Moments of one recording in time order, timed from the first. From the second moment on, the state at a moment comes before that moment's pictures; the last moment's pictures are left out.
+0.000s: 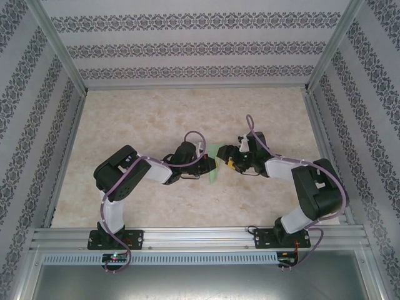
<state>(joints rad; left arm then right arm) -0.70 1.94 0.82 0.59 0.43 -1.05 0.31 1.57 0.62 0.16 -0.61 0.87</state>
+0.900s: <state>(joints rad) -0.69 1.93 0.80 0.61 0.43 -1.06 0.41 1.72 0.76 0.16 -0.58 0.92</state>
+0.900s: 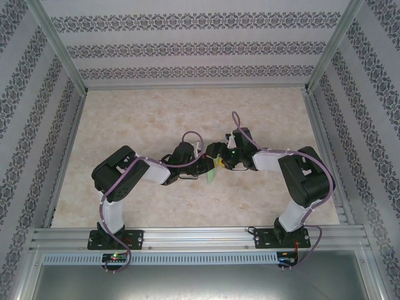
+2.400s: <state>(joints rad) -0.66 1.92 0.77 0.61 0.43 -1.05 0.47 1.80 0.98 -0.20 -0.44 0.78</state>
